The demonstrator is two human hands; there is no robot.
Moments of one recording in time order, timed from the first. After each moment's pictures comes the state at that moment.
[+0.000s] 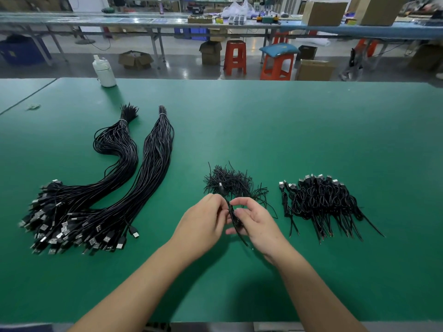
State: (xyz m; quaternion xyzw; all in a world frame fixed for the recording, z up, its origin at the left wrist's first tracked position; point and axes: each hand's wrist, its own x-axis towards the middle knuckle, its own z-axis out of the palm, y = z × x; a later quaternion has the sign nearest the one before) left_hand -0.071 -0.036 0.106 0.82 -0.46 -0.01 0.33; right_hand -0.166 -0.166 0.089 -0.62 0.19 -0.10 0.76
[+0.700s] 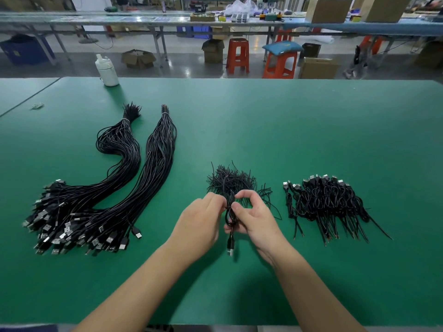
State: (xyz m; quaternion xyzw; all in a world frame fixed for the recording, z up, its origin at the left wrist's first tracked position) left_hand -0.063 -0.028 0.102 0.81 -0.51 0.10 0.26; right_hand -0.156 -0.159 0.097 -0.57 0.19 -0.13 0.79
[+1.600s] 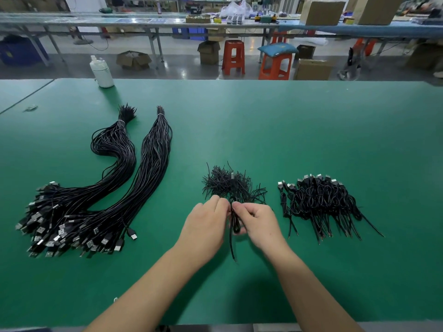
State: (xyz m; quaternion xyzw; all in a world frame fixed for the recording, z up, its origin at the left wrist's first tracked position) left_hand -0.080 -0.046 0.099 0.83 -0.50 0.14 0.20; right_hand -0.159 -0.175 0.085 -0.73 0.28 -0.13 0.61
